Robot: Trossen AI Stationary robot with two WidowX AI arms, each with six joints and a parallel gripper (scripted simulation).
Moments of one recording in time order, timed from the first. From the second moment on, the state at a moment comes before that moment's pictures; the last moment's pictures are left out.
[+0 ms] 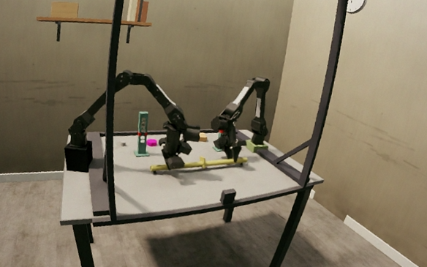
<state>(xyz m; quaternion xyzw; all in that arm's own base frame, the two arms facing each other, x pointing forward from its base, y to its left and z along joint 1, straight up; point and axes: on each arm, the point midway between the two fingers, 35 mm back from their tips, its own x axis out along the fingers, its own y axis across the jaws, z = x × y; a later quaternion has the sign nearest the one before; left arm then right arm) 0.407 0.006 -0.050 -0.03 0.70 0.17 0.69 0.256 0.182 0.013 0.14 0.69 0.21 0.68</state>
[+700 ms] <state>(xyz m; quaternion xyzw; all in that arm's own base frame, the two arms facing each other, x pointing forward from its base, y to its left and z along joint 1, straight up) 0.407 0.006 -0.050 -0.03 0.70 0.17 0.69 0.256 0.182 0.012 0.14 0.69 0.21 0.68</state>
